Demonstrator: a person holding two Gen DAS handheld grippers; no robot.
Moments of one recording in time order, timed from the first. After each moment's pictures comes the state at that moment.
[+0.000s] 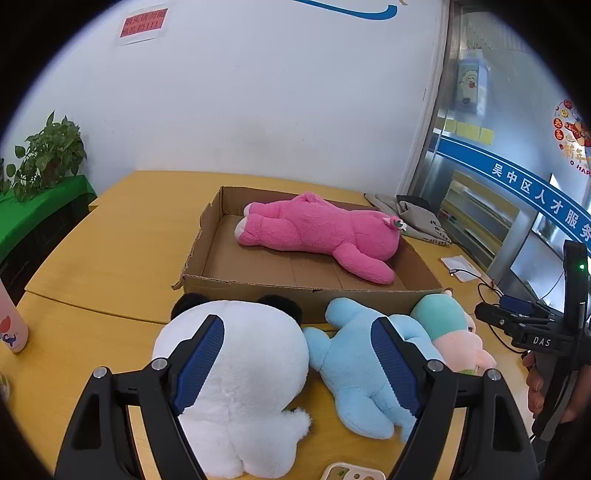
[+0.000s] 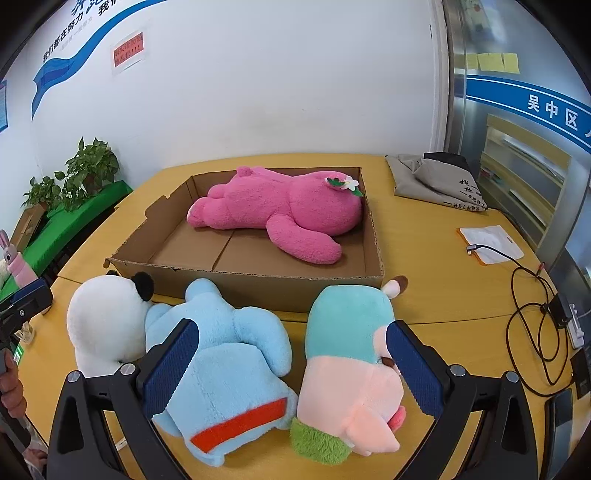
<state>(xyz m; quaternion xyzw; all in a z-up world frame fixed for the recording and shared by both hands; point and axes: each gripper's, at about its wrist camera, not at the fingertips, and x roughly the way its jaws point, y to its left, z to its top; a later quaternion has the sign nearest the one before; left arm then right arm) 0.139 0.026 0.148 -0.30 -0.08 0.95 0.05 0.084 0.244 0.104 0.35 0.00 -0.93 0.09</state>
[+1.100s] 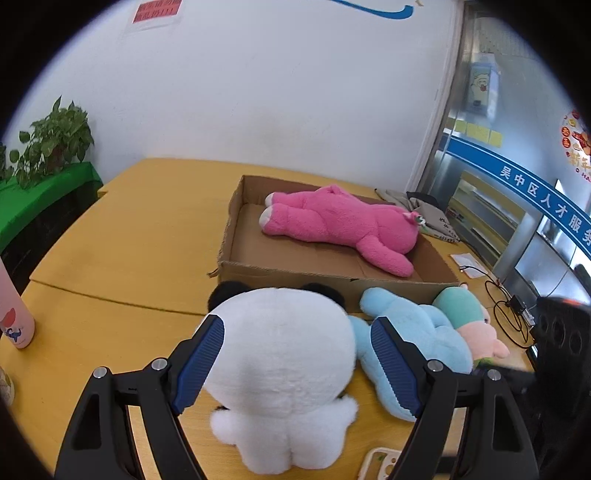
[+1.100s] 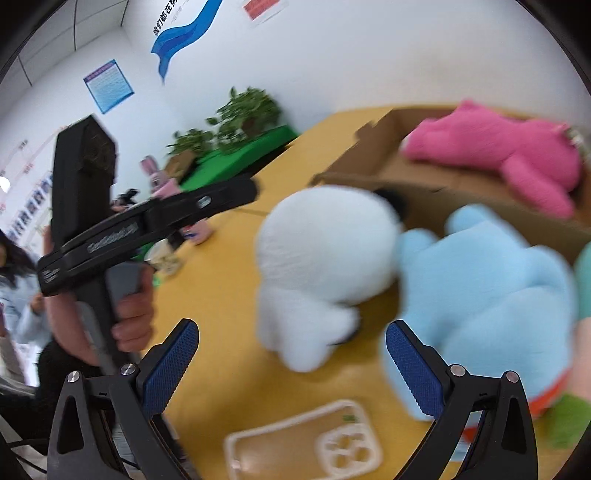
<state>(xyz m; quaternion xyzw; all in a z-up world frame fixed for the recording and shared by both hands) 0.138 -0.040 0.131 -0.32 -0.11 0.94 0.05 0.124 0.086 0.044 0.41 -0.06 -0.80 0.43</state>
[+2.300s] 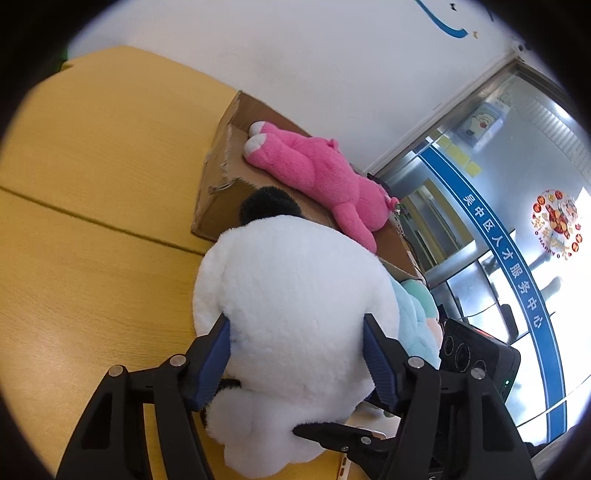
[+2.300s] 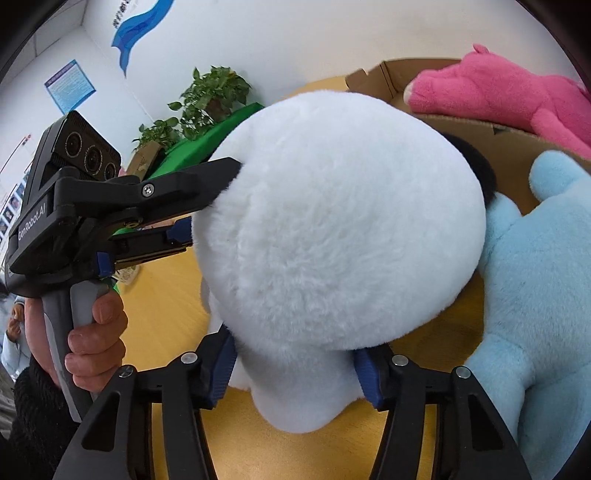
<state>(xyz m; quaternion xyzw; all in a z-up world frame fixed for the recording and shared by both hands) 0.109 -0.108 0.069 -0.38 -0.27 0.86 0.19 0.103 0.022 -0.010 0.44 -0.05 -0.82 0.36</state>
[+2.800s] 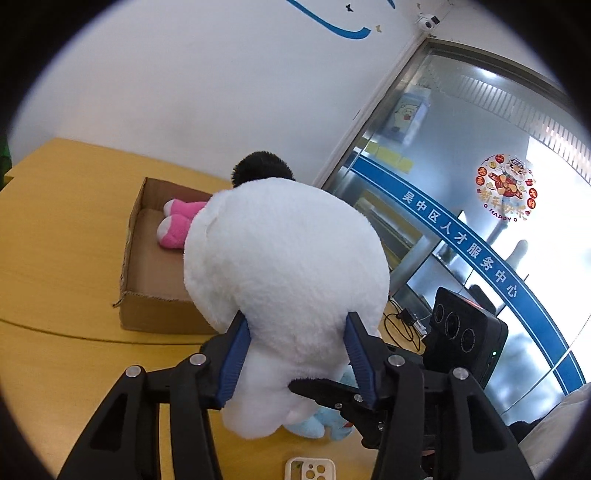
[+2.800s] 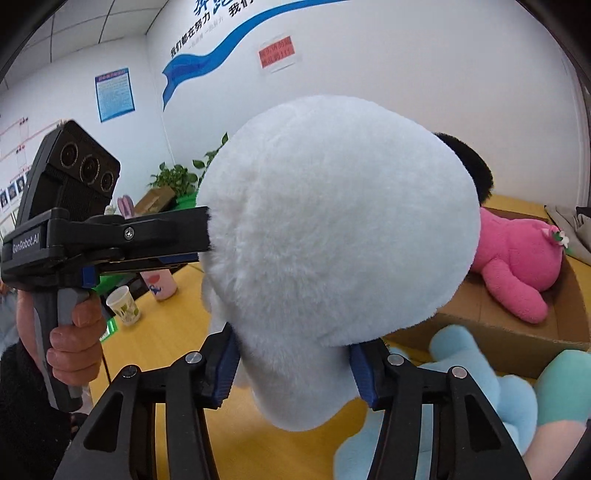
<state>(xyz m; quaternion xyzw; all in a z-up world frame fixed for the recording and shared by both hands) 0.109 -0.058 0.169 -0.28 -0.20 0.90 0.27 0.117 0.081 0.093 0.27 -0.01 -0.89 0.36</state>
